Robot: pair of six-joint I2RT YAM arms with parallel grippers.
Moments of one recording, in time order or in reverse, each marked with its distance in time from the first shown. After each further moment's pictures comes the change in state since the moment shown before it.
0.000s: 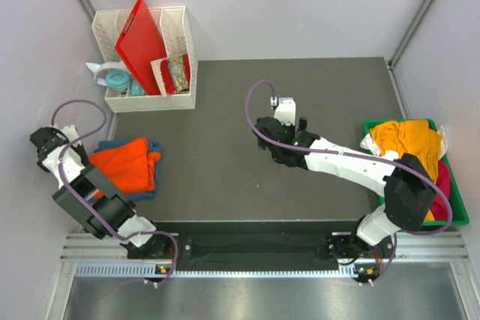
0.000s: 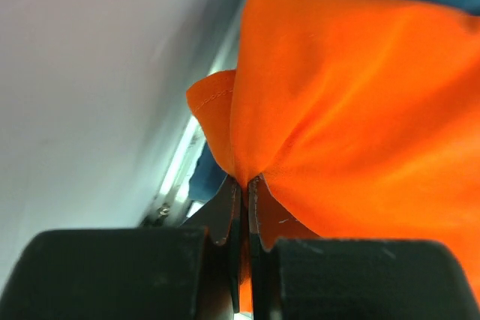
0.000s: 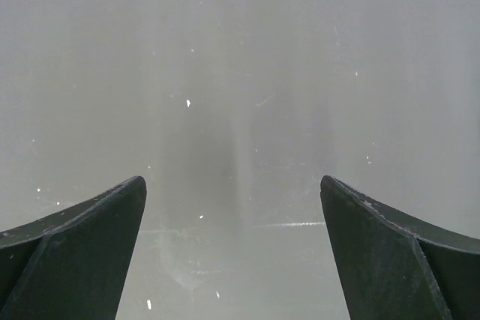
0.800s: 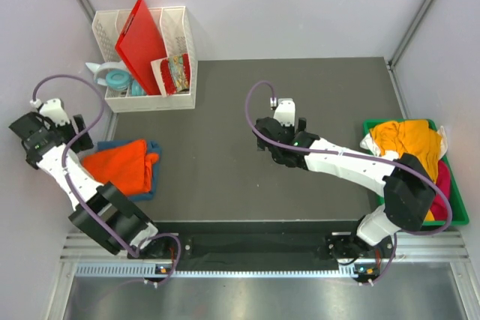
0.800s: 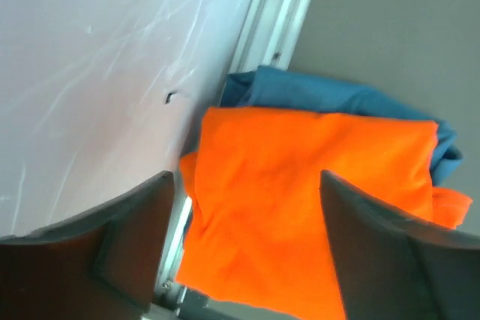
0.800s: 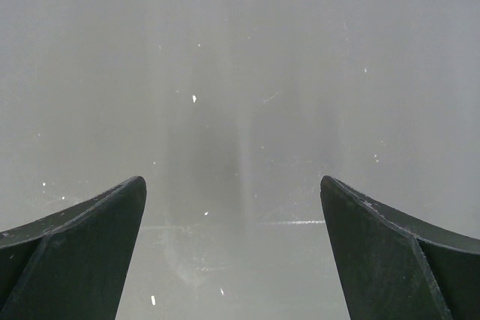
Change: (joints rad) left arm 0.007 -0.143 0.124 0.020 0.259 -0.014; right arm 0.000 0.000 -0.011 0.013 -0.020 0.002
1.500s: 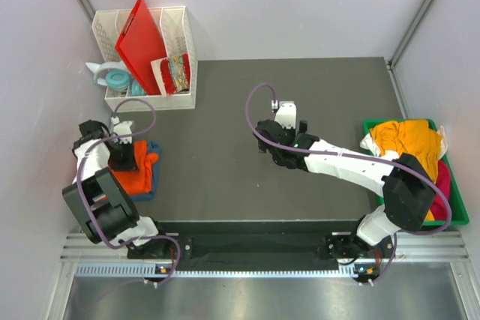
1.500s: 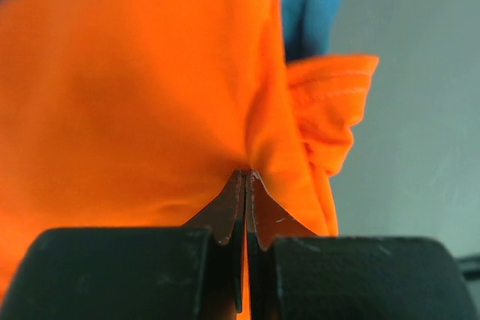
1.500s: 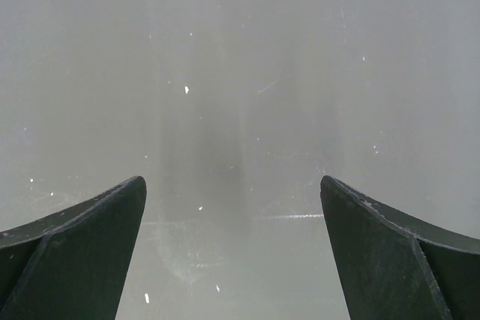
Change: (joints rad) left arm -0.307 0.084 -0.251 -0.149 -0.002 0.130; right arm 0.000 -0.001 -0.026 -0.002 0.000 0.024
